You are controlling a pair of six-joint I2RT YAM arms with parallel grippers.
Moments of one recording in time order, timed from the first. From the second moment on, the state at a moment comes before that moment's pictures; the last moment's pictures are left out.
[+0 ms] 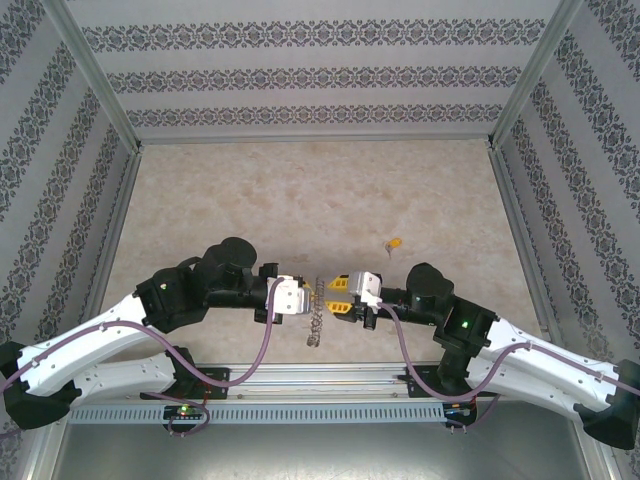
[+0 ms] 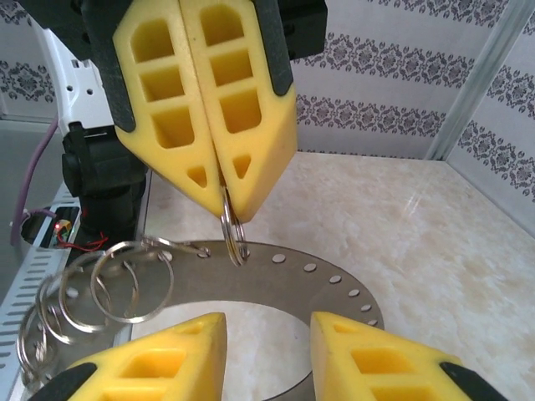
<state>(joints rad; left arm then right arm) -1.00 0.93 1.02 -0.63 0.29 0.63 1.00 0.68 0.53 -0.03 -0.34 -0.24</state>
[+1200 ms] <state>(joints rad) -1.00 0.91 0.94 -0.53 0.34 0.60 1.00 0.73 0.54 0.05 -0.44 -0.23</state>
